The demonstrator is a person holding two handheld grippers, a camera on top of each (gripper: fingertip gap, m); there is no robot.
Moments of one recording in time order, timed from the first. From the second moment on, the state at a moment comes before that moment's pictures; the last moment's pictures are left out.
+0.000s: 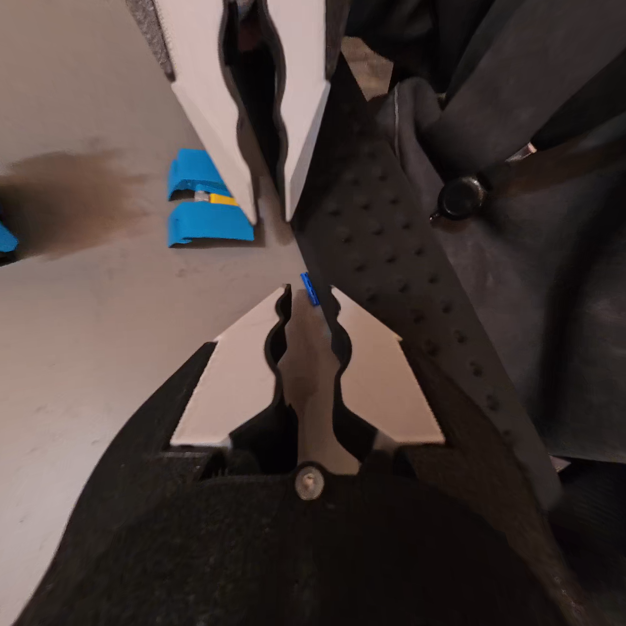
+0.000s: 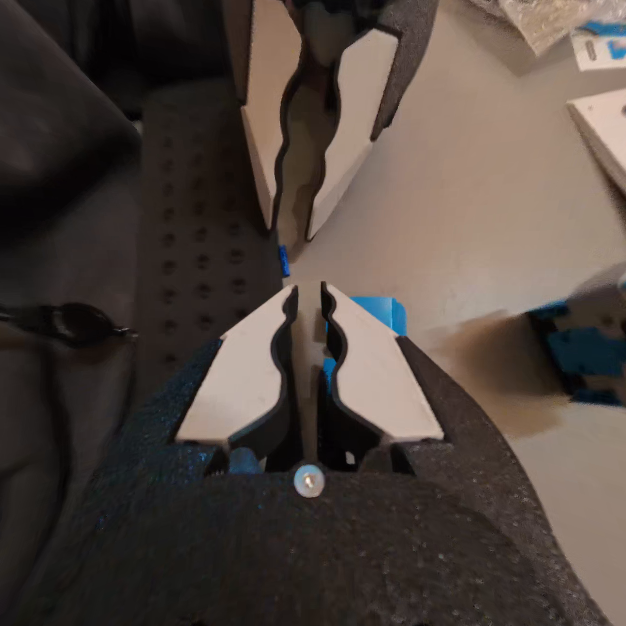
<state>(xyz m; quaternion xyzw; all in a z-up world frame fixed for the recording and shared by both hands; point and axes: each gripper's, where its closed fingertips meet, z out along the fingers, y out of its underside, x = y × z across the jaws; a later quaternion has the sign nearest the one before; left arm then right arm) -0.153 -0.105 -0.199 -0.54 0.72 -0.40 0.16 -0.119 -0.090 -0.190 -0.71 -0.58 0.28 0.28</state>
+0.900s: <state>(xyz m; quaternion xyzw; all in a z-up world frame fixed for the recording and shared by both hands) -0.152 -0.098 -0.205 -0.52 0.75 -0.37 0.20 -0.116 -0.066 -0.174 -0.70 -0.52 0.31 0.38</state>
